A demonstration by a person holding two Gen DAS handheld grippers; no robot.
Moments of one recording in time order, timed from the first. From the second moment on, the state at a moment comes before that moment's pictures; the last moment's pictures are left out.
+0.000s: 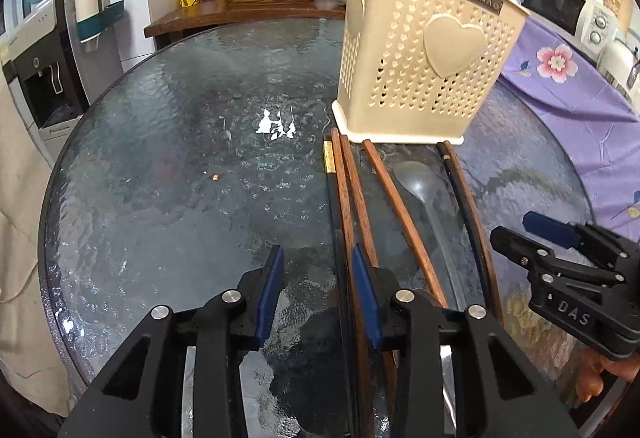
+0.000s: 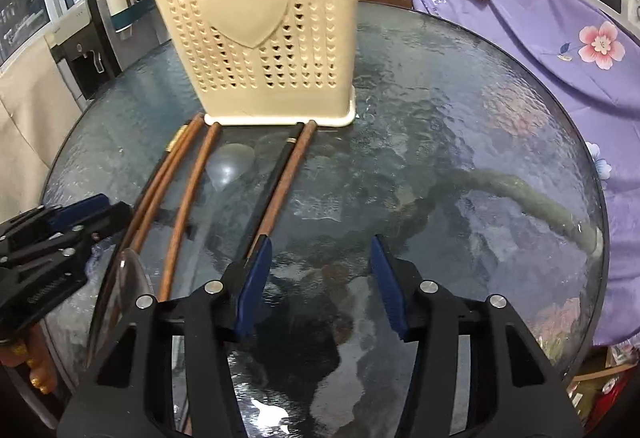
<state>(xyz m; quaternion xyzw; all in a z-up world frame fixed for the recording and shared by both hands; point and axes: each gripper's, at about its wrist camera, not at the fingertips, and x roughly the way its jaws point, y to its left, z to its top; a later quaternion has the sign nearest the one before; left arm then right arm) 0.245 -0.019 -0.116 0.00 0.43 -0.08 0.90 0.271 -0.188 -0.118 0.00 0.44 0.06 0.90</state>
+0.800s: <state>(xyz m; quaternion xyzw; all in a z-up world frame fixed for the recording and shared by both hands) 0.284 -0.032 -0.117 0.05 0.44 -0.07 0.89 0.305 -0.167 -0.122 -0.04 0.45 0.05 0.89</state>
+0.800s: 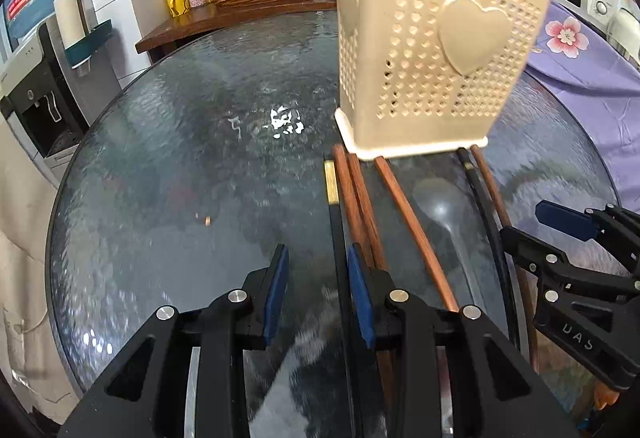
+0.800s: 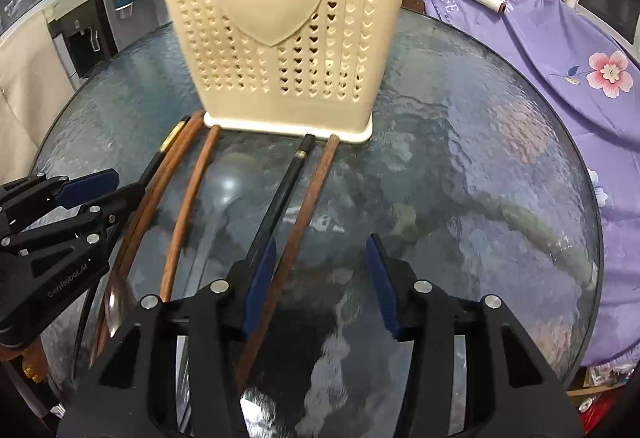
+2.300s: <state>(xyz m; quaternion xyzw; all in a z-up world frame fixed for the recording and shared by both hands) 0.238 -0.006 0.011 -0.03 0.28 -0.10 0.95 0.265 -0.225 -0.001 0.05 0.27 0.18 0.95</state>
